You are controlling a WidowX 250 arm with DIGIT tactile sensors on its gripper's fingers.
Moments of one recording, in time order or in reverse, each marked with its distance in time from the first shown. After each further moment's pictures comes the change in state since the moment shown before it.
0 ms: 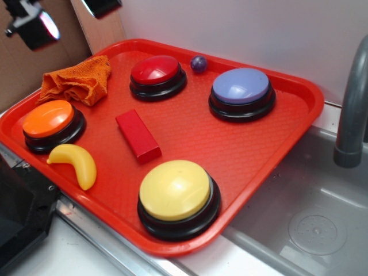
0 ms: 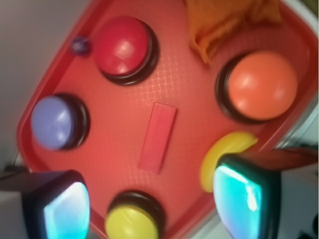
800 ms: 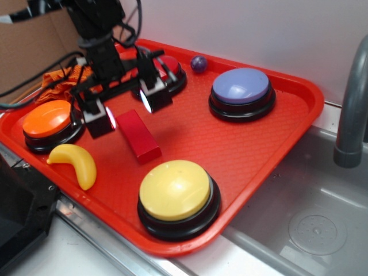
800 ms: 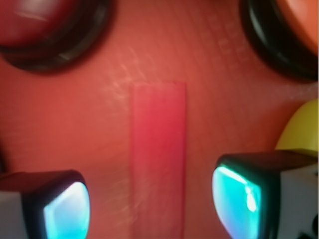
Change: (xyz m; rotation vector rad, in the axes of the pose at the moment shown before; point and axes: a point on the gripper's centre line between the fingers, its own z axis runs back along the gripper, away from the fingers) arm -0.008 0.013 -0.123 0.182 -0.093 0.156
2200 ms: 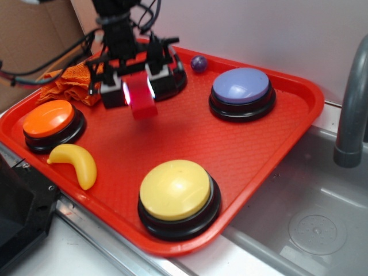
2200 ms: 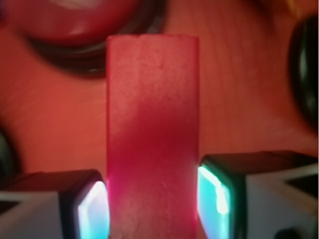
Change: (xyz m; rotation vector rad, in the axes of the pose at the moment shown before) arm 0.025 -0.033 0.037 0.049 0.084 -0.333
